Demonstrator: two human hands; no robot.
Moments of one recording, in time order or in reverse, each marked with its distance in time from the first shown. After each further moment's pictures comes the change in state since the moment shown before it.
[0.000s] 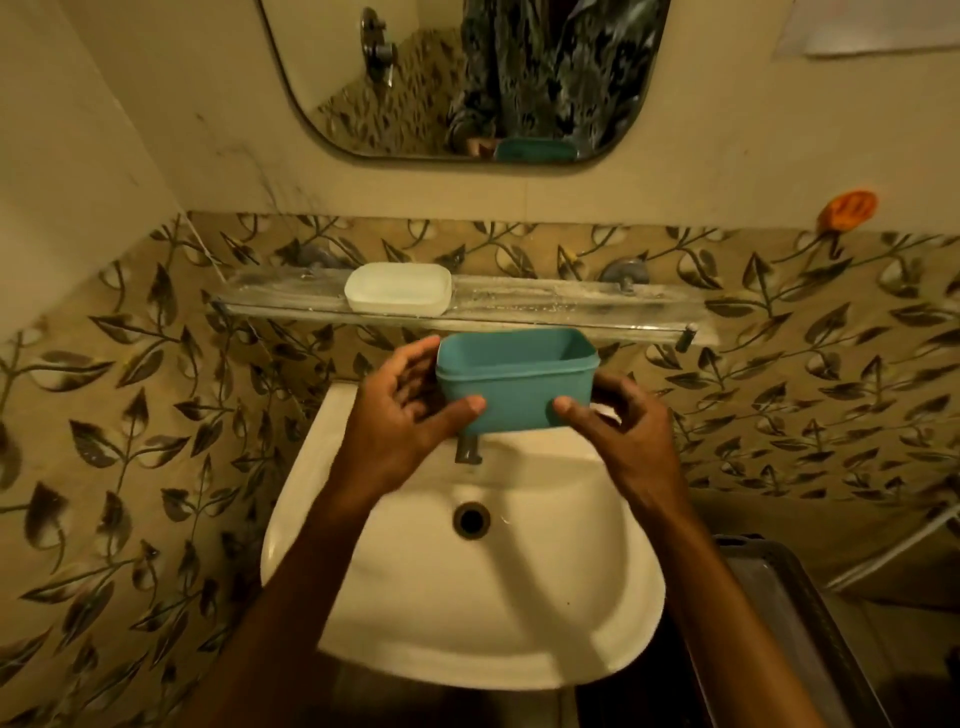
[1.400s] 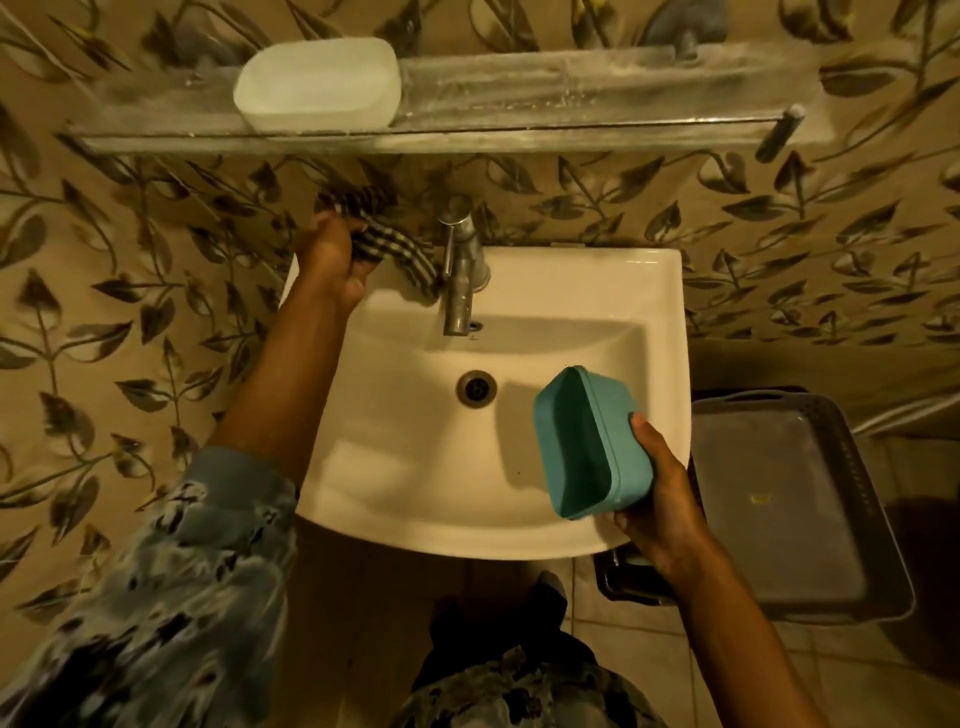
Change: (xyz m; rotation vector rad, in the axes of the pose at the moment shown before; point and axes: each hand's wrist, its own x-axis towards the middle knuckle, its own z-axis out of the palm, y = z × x) left_hand 0.135 -0.144 -0.029 -0.327 0.512 -0.579; right_hand -0.086 0.154 -0.028 0.688 0.076 0.900
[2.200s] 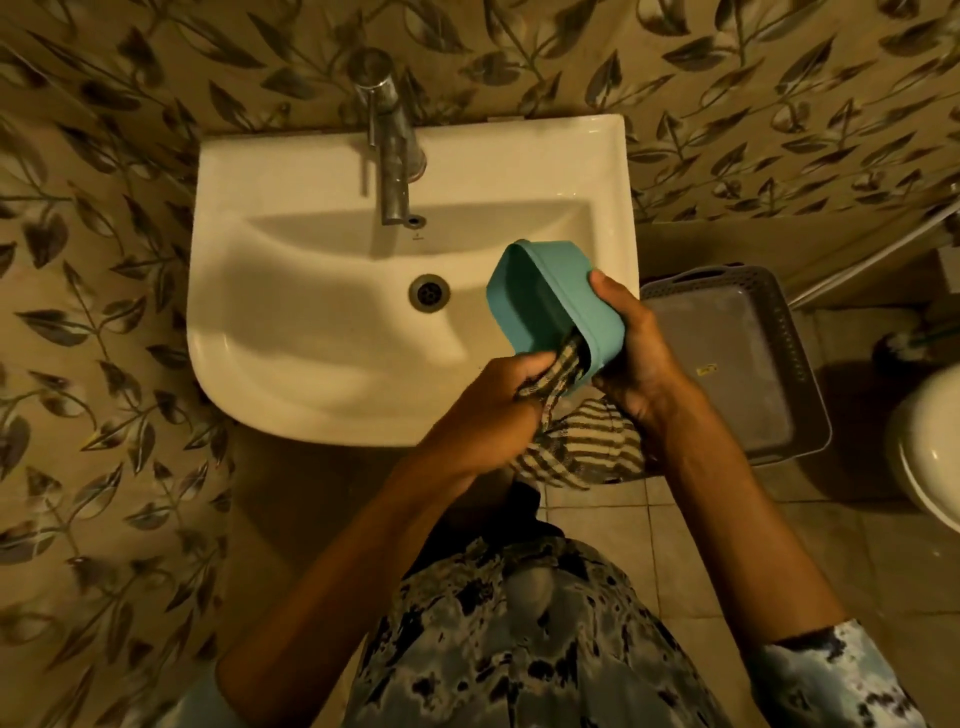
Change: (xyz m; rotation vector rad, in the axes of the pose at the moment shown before) left_hand -0.275 -0.122 -0.005 0.845 -0.899 -0.099; right_hand -0.012 -0.015 -0.002 -0.071 0.009 -0.016
